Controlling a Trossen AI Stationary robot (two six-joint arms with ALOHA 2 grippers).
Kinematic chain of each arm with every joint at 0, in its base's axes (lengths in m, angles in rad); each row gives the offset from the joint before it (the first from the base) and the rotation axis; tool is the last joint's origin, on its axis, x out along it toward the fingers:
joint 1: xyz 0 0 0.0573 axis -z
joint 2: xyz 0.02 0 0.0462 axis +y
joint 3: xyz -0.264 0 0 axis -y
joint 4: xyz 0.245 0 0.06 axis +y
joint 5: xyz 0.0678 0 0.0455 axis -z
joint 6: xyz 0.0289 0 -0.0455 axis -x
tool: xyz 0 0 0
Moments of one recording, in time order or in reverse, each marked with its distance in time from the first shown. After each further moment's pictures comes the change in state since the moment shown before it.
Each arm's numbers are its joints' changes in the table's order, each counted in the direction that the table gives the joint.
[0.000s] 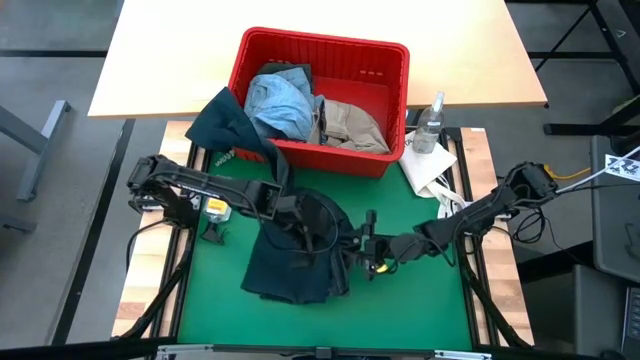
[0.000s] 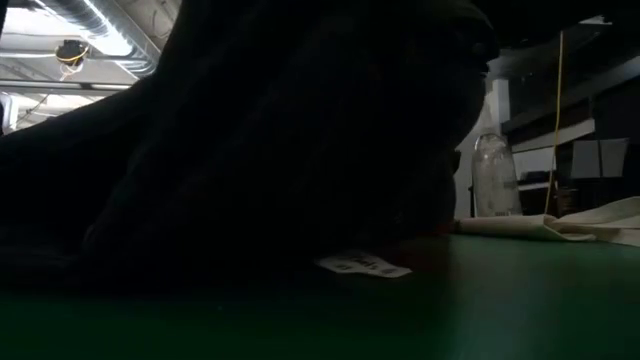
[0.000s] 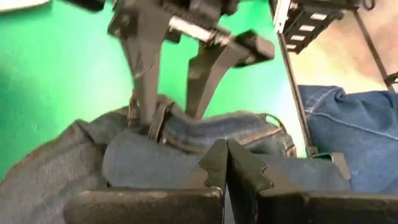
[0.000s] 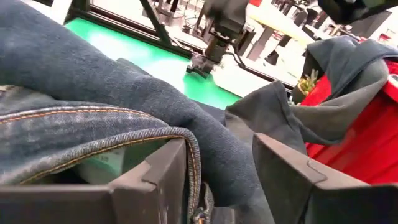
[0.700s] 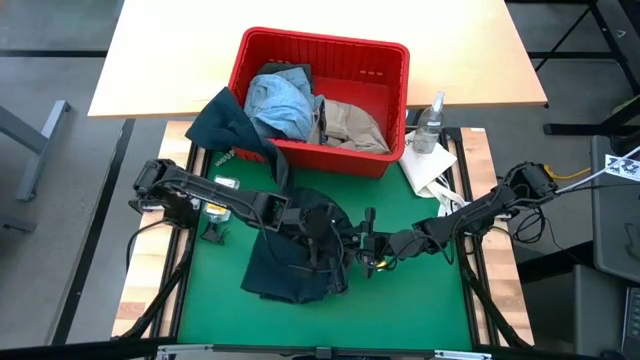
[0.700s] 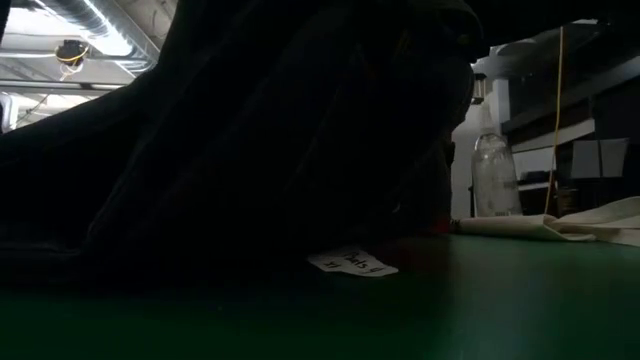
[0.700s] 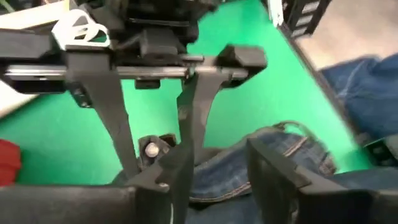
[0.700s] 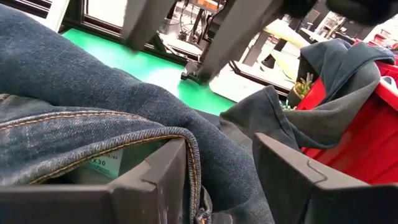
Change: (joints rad) left arm 0.044 0.066 -0.001 -0.126 -0.116 -0.334; right arm 0.020 0.001 0.000 -0.037 -0.015 0.000
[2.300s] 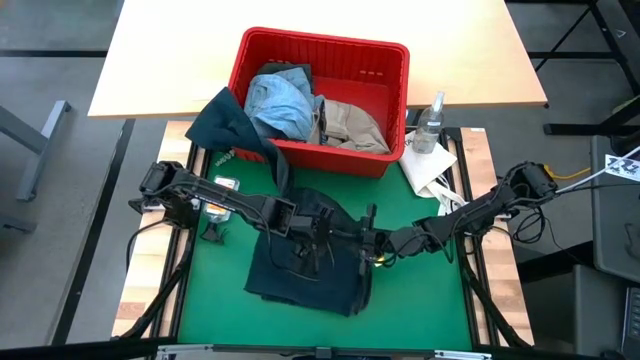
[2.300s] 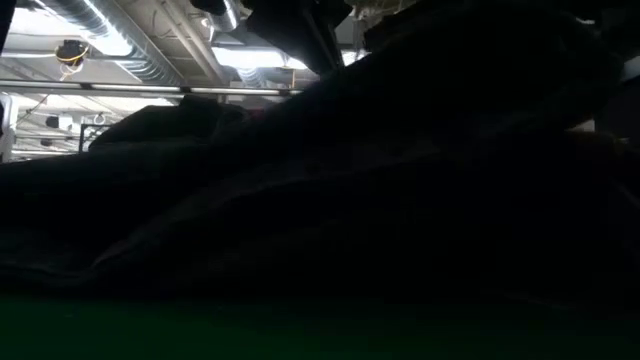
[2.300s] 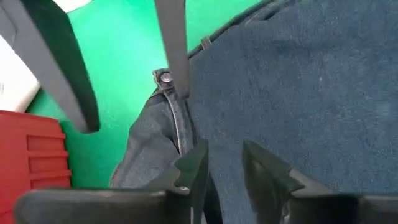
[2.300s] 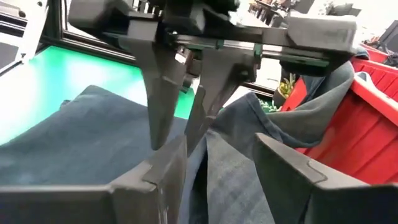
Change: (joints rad) left arm -0.009 0.045 -0.042 0.172 -0.119 -0.275; right arm 0.007 -0.001 0.001 -0.041 0.045 -0.035
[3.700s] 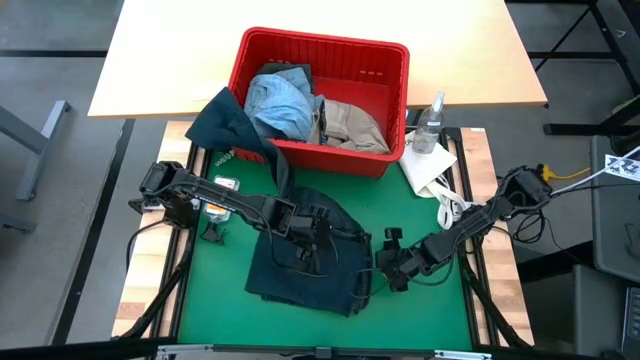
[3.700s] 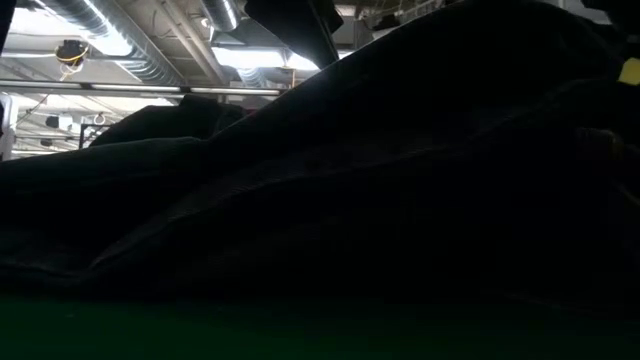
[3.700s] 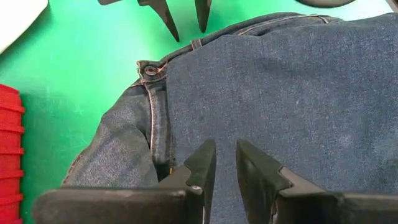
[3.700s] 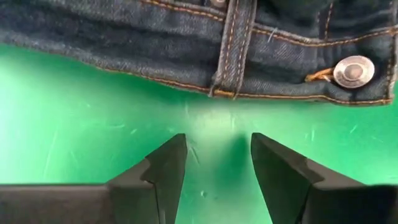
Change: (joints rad) left arm 0.002 0.000 0.001 -0.003 0.064 0.220; right arm -0.154 0.086 0.000 0.890 -0.232 -0.602
